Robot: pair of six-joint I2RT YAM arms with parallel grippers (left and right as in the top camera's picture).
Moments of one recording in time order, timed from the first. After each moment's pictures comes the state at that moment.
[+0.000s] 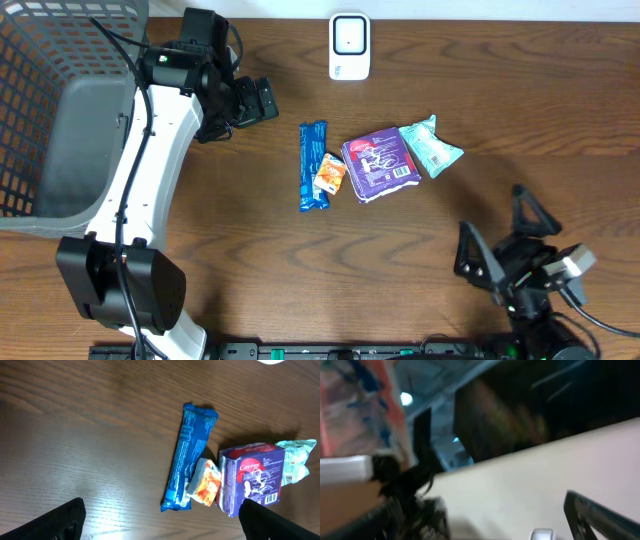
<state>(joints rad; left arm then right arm) -0.15 1.80 1.73 -1.17 0.20 -0.45 0.05 0.09 0.18 0.46 -0.34 0.48</state>
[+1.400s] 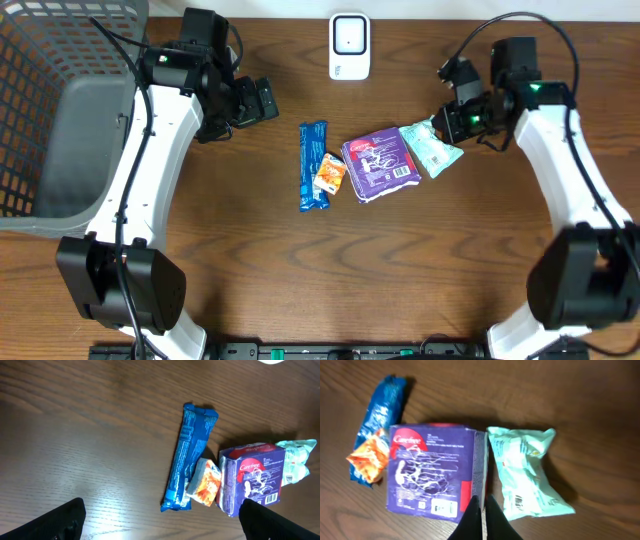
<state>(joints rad) -0.15 1.80 1.73 -1.17 0.20 -0.45 0.03 1.81 1.48 -0.86 -0.41 -0.26</state>
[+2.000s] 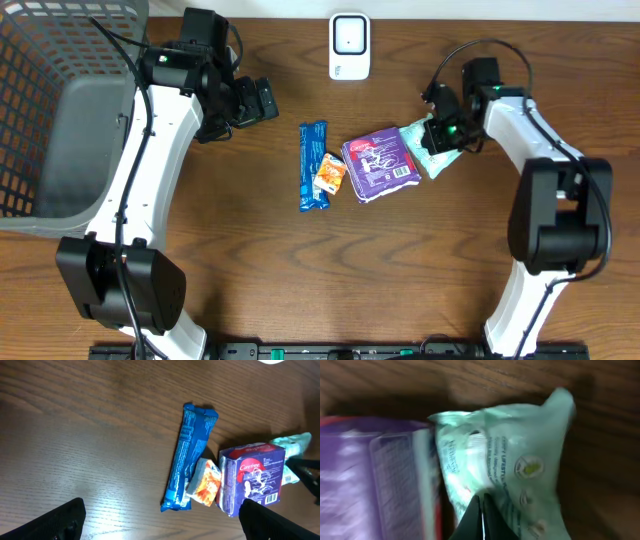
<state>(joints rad) -0.15 1.80 1.73 -1.17 0.20 -0.45 0.03 2.10 1.48 -0.73 -0.34 -0.24</state>
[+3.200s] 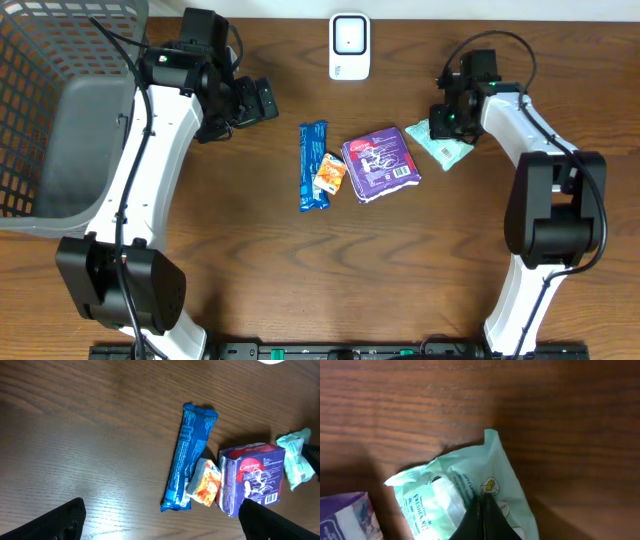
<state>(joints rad) -0.15 1.80 1.73 -1.17 0.20 -0.45 0.04 2.14 1.53 -0.65 -0.14 -0.01</state>
